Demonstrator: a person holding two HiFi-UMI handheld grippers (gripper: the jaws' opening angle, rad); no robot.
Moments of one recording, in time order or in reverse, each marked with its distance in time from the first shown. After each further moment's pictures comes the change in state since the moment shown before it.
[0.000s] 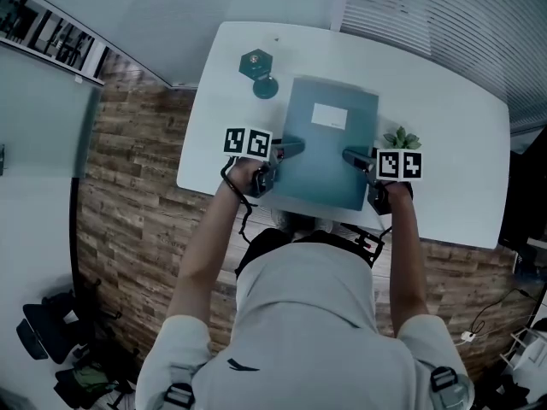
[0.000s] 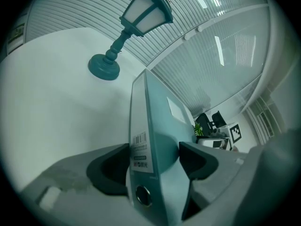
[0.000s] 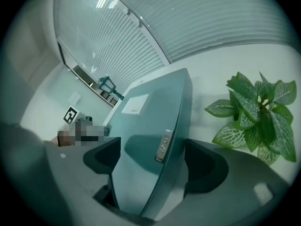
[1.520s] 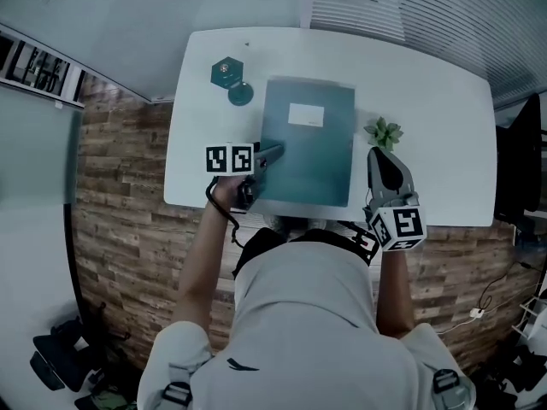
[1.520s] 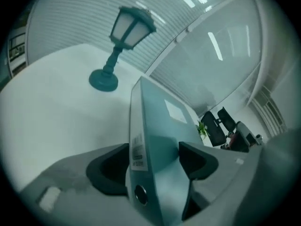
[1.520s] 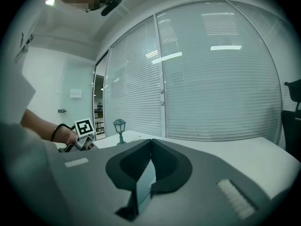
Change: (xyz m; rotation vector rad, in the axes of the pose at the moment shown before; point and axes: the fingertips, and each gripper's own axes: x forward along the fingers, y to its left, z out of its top) left arm -0.012 -0.004 0.008 0.073 -0.081 0.087; right arm -0.157 0.072 0.042 -0.505 -0.767 -0.270
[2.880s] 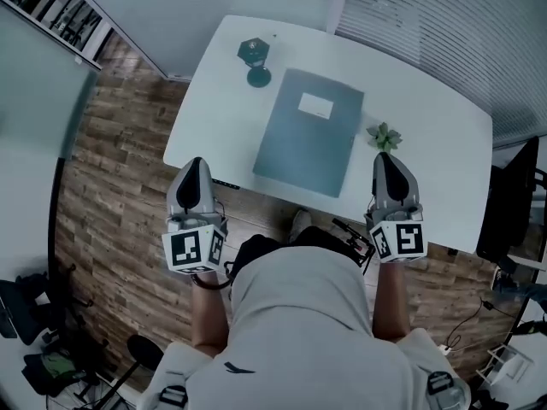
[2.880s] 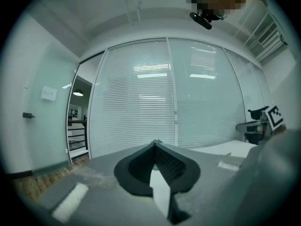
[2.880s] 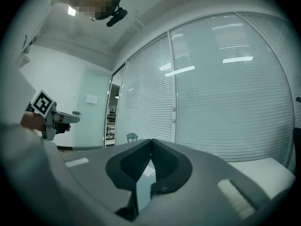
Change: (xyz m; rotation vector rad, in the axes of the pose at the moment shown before) left arm -0.283 -0.096 -0.034 0.452 -0.926 0.620; right arm -0.056 0.026 0.053 -0.118 -0.146 0.136
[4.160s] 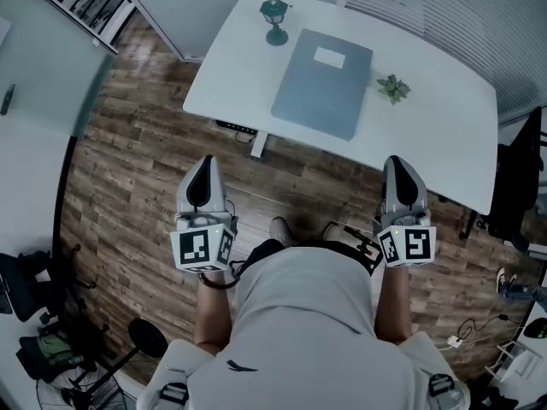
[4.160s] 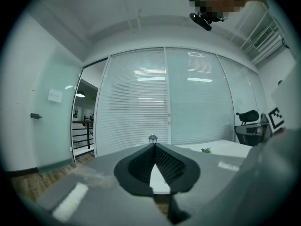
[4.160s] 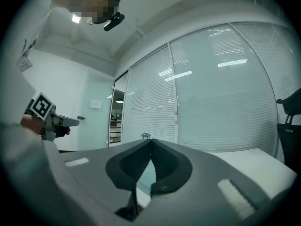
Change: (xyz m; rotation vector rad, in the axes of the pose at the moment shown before) left arm -0.170 -0.018 -0.017 0.002 -0.017 -0.019; right arm -0.157 0.081 -0.007 0.032 -0.042 -0.021
